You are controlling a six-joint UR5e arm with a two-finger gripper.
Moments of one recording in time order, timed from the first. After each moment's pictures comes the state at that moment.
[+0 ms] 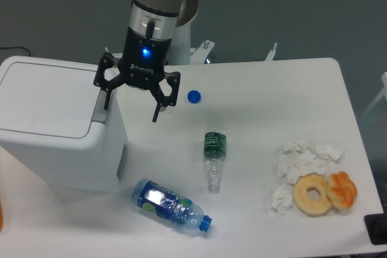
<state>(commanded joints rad) 2.36 -1.60 -1.71 -0.98 1.11 0.37</state>
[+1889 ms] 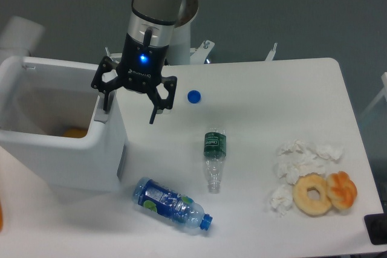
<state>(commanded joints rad) 2.36 -1.60 -1.73 -0.98 1.11 0.37</state>
